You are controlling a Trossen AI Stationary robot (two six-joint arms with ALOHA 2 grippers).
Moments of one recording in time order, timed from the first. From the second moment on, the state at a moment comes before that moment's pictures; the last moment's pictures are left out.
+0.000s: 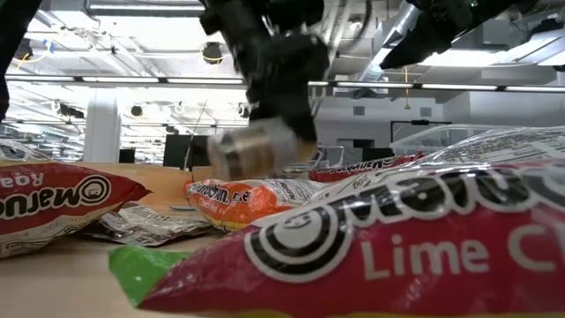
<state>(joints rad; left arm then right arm) -0.03 1.90 1.40 -0.52 0.03 -0.24 -0.14 0.90 0.77 -0.36 0.13 -0.18</state>
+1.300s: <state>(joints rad) -0.04 1.42 0.93 0.69 -0.05 0.40 -0.15 1.16 0.82 0.09 -0.24 -0.25</state>
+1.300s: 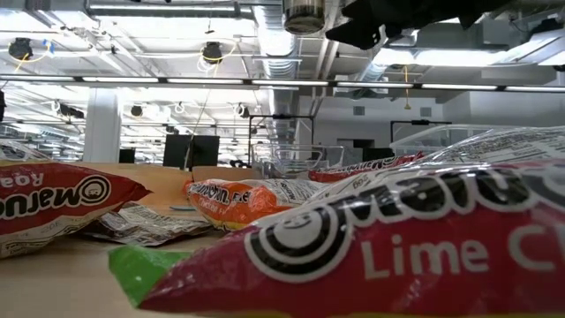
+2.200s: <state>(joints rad) 0.01 1.57 0.94 0.93 0.00 0.40 -0.15 1.28 0.86 0.18 -0.30 -0.22</state>
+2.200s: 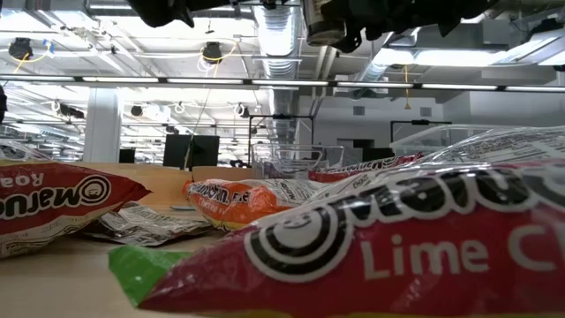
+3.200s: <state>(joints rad) 0.01 1.53 0.93 0.92 -0.07 0.50 -0.16 1.28 0.87 0.13 -0.28 -0.21</state>
